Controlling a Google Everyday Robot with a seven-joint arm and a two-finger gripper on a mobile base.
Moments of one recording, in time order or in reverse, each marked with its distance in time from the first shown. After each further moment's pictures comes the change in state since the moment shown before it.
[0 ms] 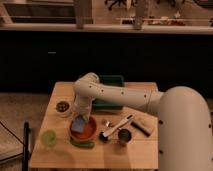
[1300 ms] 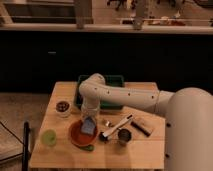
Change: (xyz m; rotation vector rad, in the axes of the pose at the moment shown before) arm 0.008 0.049 -0.013 -0.096 0.065 0.092
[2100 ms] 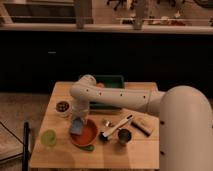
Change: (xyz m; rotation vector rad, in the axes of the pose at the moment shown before) arm -0.026 -0.060 0.006 0.100 -0.020 -0.142
